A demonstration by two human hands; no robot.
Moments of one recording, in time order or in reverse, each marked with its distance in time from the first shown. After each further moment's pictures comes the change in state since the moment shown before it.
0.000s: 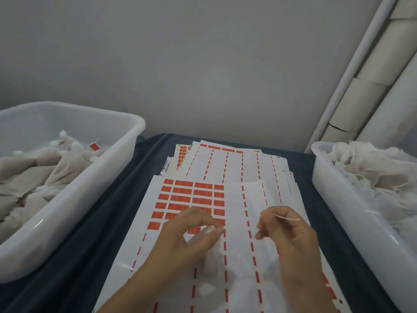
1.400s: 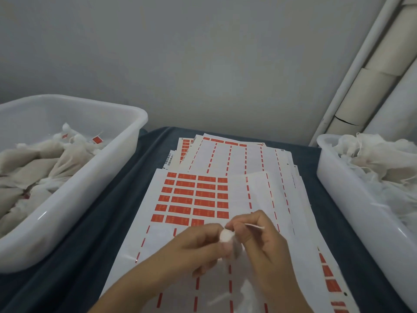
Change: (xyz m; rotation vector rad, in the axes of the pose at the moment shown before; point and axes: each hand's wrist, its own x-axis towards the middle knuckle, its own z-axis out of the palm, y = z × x) left_hand -0.008 0.017 -0.010 -0.284 -0.582 -0.290; right_hand -0.021 0.007 0.021 -0.097 -0.273 -0.063
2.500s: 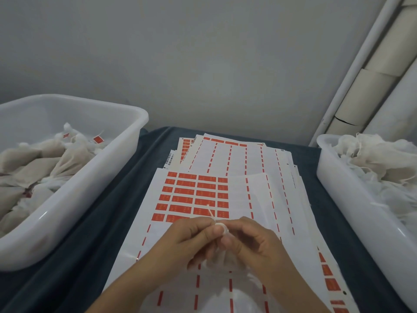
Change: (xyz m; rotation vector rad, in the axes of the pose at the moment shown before) left_hand 0.000 -0.010 -0.006 0.078 0.195 0.164; right_hand 0.006 0.000 -0.006 0.030 -0.270 0.060
